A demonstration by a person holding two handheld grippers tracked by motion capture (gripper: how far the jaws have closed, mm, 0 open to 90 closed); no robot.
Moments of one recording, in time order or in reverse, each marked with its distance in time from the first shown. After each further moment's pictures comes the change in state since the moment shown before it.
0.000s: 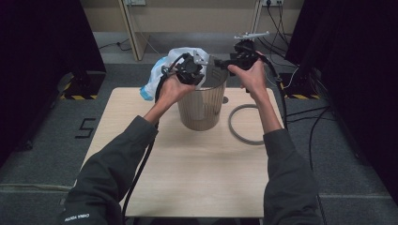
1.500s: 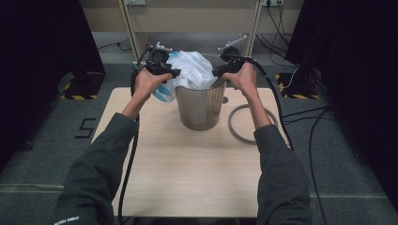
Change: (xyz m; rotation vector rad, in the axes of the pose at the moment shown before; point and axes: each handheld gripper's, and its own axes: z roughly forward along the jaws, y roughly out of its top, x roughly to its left) left arm 0.078 -0.047 -0.014 -0.002 0.043 -0.307; right arm 0.001 -0.010 0.042 0.237 -0.014 -0.146
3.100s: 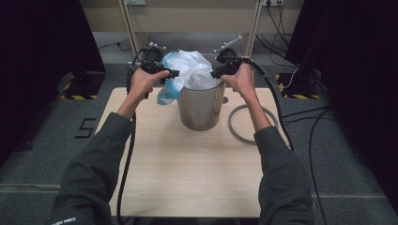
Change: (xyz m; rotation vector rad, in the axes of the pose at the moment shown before) left arm 0.016 -0.007 0.002 0.028 -0.049 -0.148; right arm 0.014 0.003 -0.004 0.039 -0.024 -0.063
